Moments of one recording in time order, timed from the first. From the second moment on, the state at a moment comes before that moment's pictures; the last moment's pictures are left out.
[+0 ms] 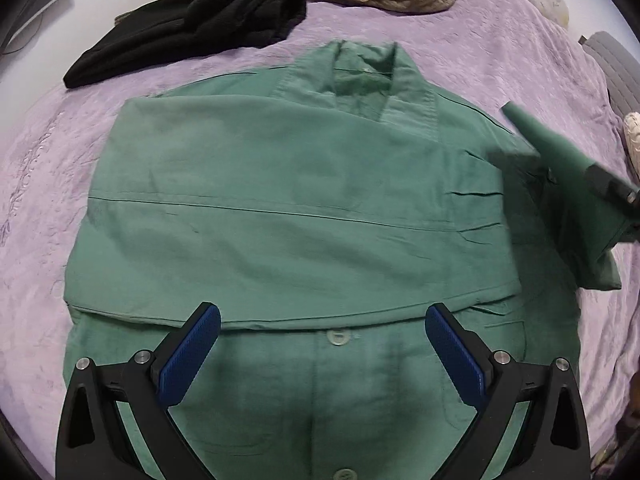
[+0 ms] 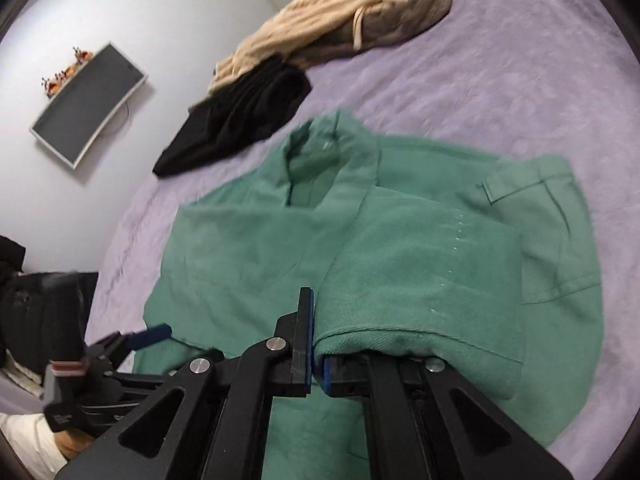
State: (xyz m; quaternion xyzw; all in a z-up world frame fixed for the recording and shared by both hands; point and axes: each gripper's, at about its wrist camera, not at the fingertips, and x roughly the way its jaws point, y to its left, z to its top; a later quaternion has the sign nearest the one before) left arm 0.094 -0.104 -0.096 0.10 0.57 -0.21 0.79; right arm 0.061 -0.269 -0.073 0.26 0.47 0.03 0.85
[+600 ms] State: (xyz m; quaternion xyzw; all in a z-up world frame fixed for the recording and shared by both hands) left arm 0.142 -0.022 -0.102 0.04 0.57 -0.18 0.80; right arm 0.065 -0.278 -0.077 0.33 0.43 -0.07 0.84
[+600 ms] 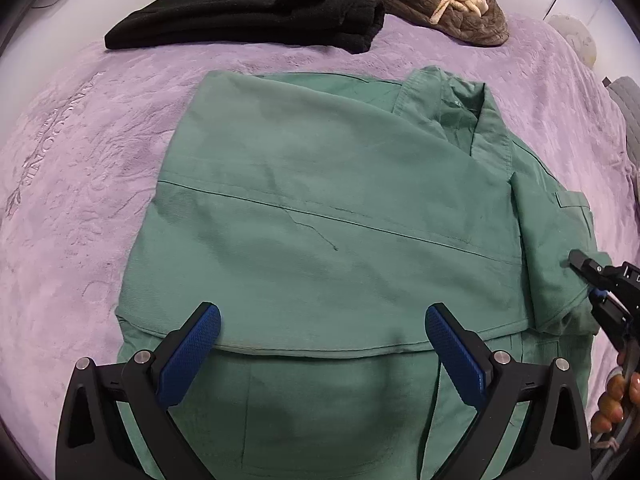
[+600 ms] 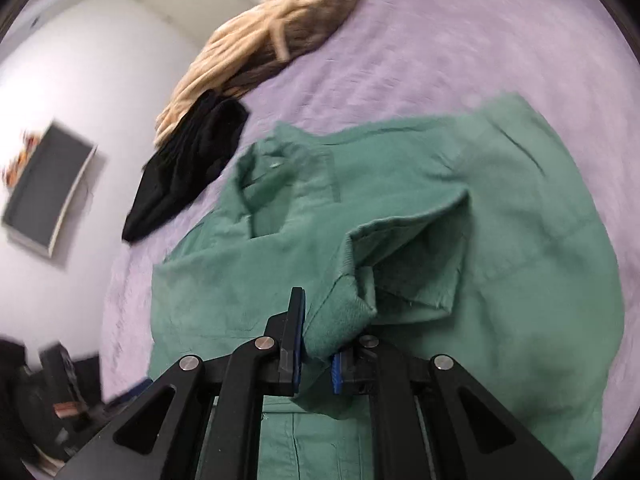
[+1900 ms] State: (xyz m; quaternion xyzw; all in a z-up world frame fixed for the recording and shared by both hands) left arm 0.172 -0.073 -0.116 -0.02 0.60 -0.31 0.74; right arm -0.080 -0.390 -0.158 0.65 0.29 -0.11 0.69
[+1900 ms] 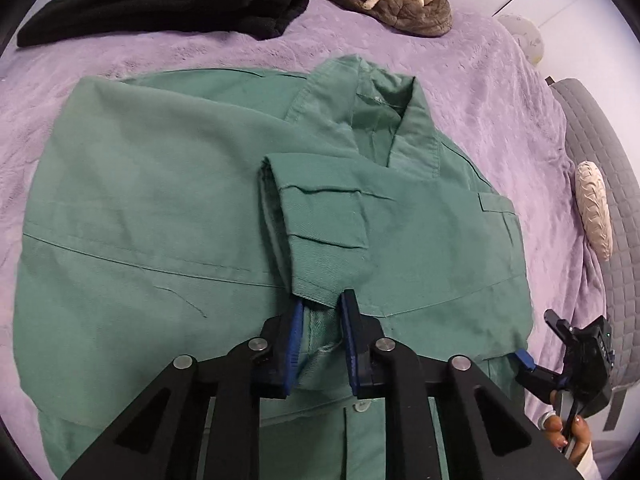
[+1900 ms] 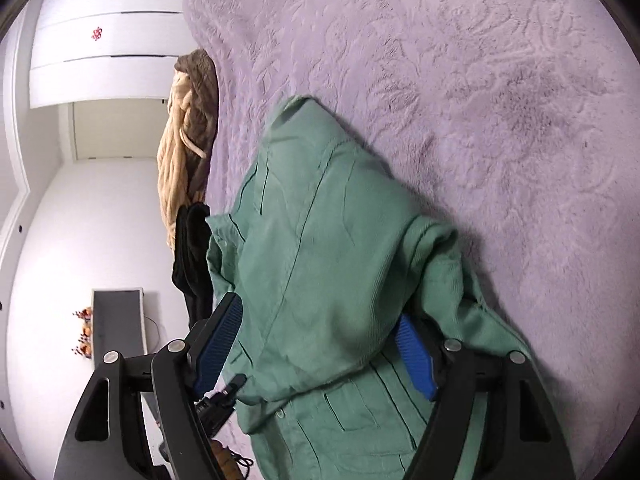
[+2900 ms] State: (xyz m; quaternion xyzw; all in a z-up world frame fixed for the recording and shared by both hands) left arm 0.175 -0.081 -0.097 0.06 0.56 -0.25 0.78; right arm -0.013 -0.472 -0.133 0.48 0.40 -0.17 0.76
